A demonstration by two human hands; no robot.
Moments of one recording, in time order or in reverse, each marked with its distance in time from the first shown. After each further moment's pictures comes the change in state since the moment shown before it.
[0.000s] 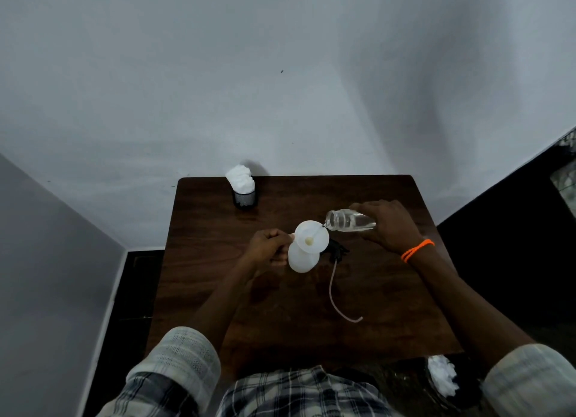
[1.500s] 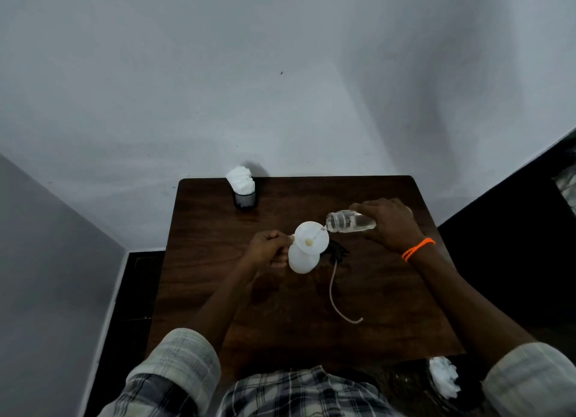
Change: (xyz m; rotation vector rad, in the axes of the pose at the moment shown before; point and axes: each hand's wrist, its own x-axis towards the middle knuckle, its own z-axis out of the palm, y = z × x) left_hand -0.003 0.000 0.002 -0.006 0.030 -0.021; right_hand 0.001 0.000 -0.002 -0.088 -0.001 0.007
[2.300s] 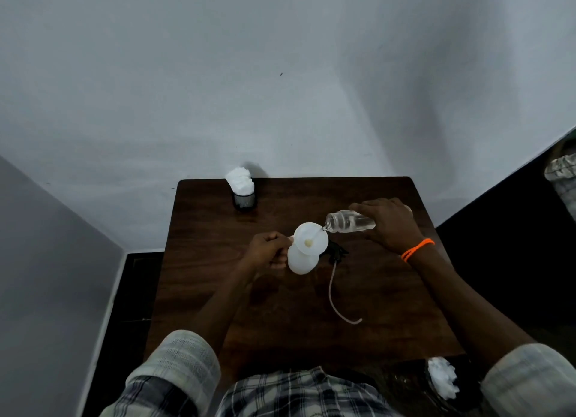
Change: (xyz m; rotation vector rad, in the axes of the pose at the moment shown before) left_hand 0.002 -0.004 -0.002 0.001 -0.011 0.008; right_hand -0.002 -0.002 -0.003 0.013 0.031 -0.012
